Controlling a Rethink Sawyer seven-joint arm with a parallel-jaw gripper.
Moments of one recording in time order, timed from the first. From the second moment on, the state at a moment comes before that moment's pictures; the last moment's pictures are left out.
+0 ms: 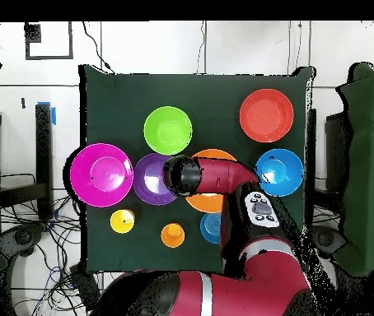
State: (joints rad) arm -0.30 -0.49 0.10 1.64 -0.20 0.47 1.62
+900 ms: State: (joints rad) arm -0.33 -0.52 0.10 1.64 -0.20 0.47 1.62
